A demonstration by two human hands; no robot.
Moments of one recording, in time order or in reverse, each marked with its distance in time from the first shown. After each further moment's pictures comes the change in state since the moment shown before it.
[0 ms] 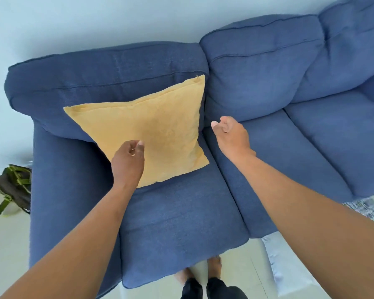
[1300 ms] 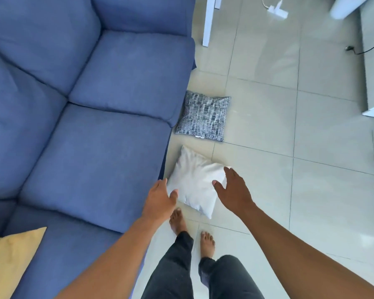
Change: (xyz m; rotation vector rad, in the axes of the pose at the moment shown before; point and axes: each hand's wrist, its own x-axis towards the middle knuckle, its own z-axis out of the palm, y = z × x) left_hand -0.438 0.133 0.450 0.796 -1.164 0.627; right_hand -0.323 0.488 -0.324 0.067 0.294 0.838
